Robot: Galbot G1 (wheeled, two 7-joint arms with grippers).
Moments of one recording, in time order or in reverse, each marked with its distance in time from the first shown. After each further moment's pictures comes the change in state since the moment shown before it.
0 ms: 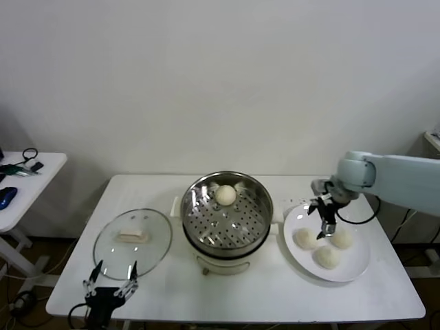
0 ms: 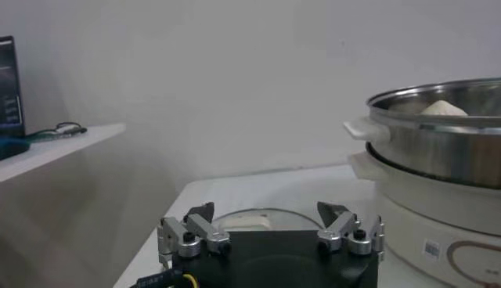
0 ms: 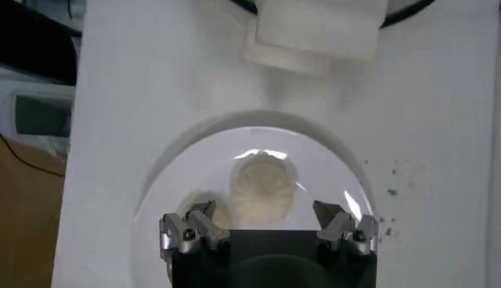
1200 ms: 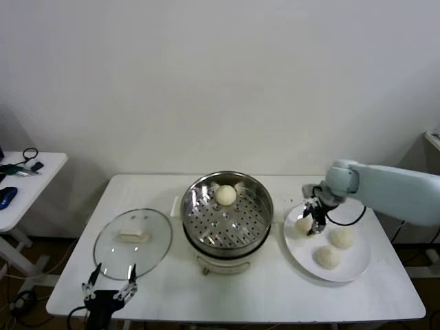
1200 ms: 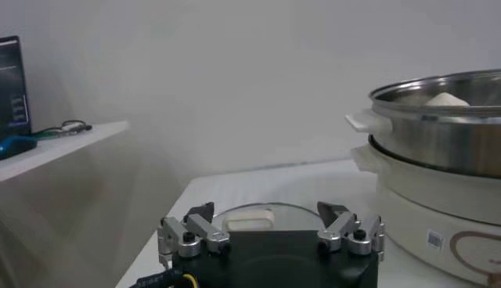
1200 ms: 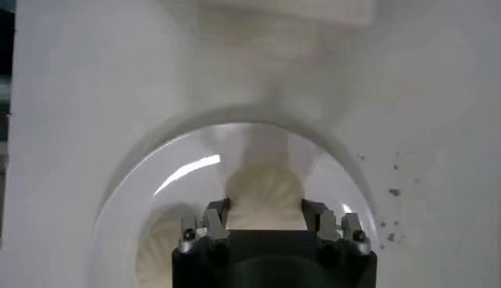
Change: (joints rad) left arm 0.013 -0.001 0.005 0.001 0.013 -0.002 -0.011; right arm 0.089 0.074 0.024 -0.075 -0.003 0.025 -0.105
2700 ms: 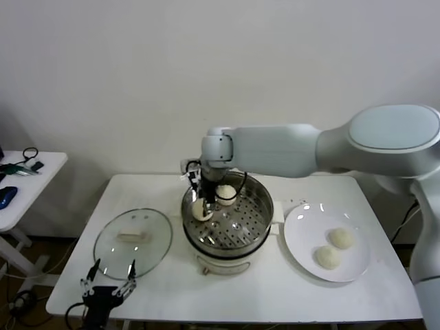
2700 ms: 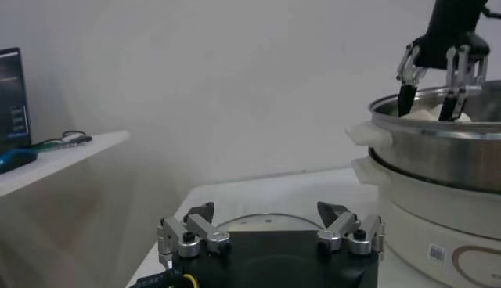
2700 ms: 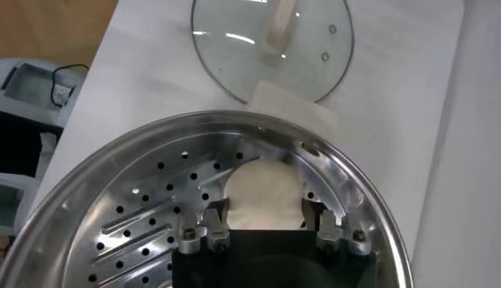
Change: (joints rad) left arm -0.006 0.007 -0.009 -0.022 -0.004 0.005 0.005; right arm -0.019 0.657 0.064 -0.128 0.314 -0.190 0.132
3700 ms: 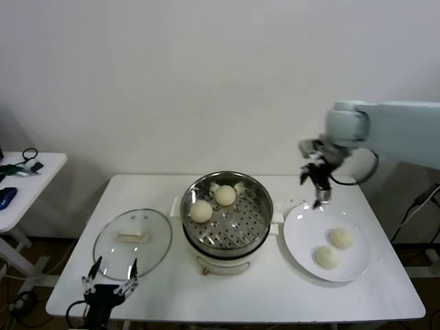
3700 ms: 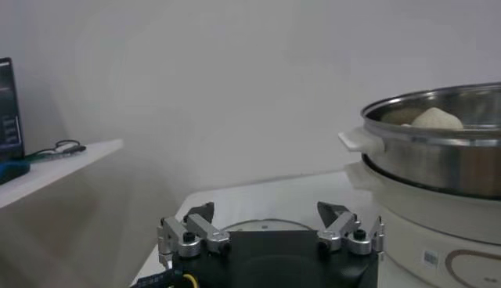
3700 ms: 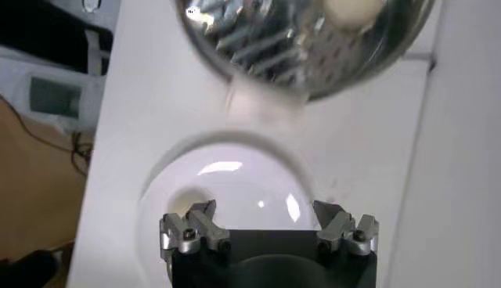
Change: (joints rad) left arm 0.005 -0.002 0.008 -0.028 0.026 0.016 0.007; right arm 0.330 -0.746 -0.297 0.351 -0.282 0.201 -0.200
